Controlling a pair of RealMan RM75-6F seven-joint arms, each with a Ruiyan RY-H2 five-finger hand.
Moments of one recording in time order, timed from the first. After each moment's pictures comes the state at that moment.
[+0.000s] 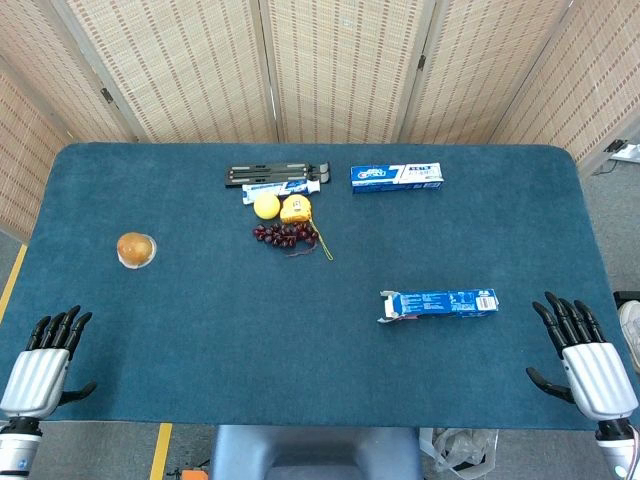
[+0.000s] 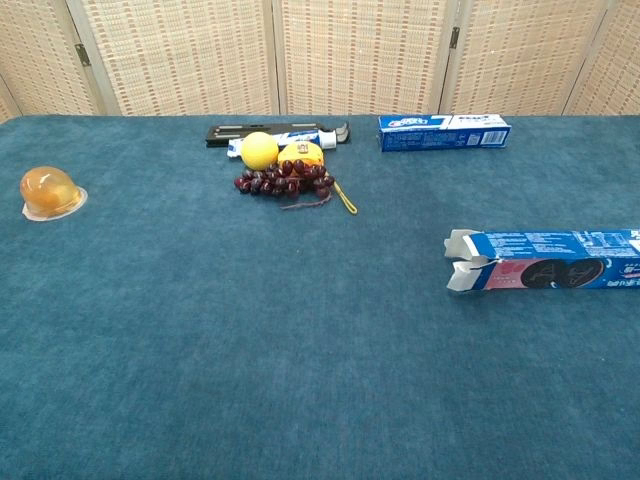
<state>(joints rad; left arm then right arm) -0.11 -1.12 0.00 -1.71 1.44 1.40 0.26 0.03 -1.10 -0.01 -1.59 -1.66 1.55 -0.01</state>
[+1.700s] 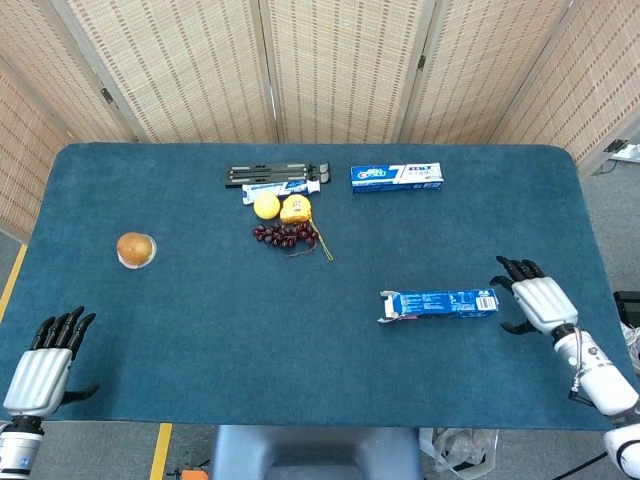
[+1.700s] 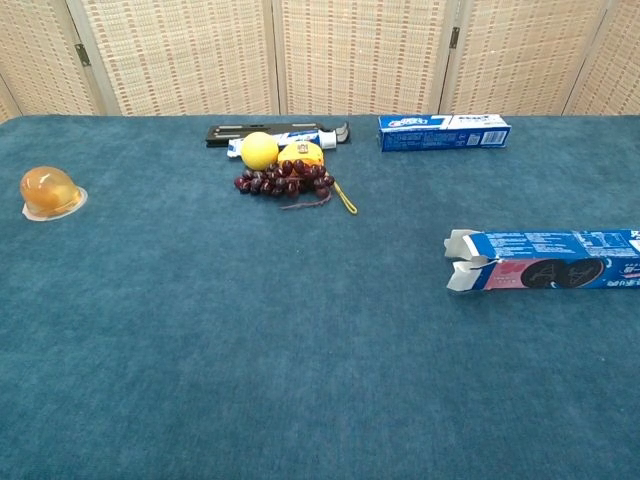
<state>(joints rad) -0.12 -1.12 0.01 -1.71 1.44 1.38 0.23 0.44 -1.16 0.04 -1.30 -1.47 0.88 0.16</state>
